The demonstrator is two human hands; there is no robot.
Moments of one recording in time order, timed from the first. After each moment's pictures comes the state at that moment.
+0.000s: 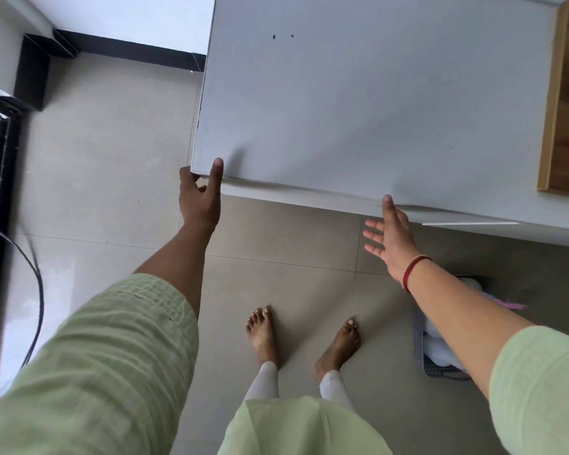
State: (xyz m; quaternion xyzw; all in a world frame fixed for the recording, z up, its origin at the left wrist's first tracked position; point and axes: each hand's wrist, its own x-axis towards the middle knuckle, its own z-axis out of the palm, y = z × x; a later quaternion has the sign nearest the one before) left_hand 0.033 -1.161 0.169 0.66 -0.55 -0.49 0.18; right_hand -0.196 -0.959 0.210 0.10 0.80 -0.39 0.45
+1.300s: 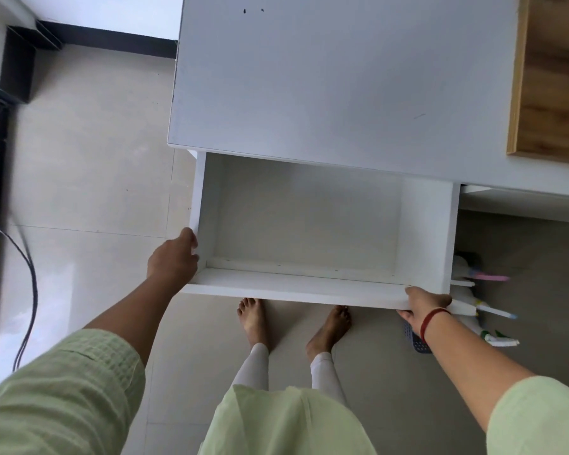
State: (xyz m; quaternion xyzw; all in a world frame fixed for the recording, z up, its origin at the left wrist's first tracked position) left_hand 0.114 -1.066 0.188 0.55 -0.75 -0.26 -0.26; right_hand -0.184 -0.781 0.205 0.39 0.83 -0.28 0.28
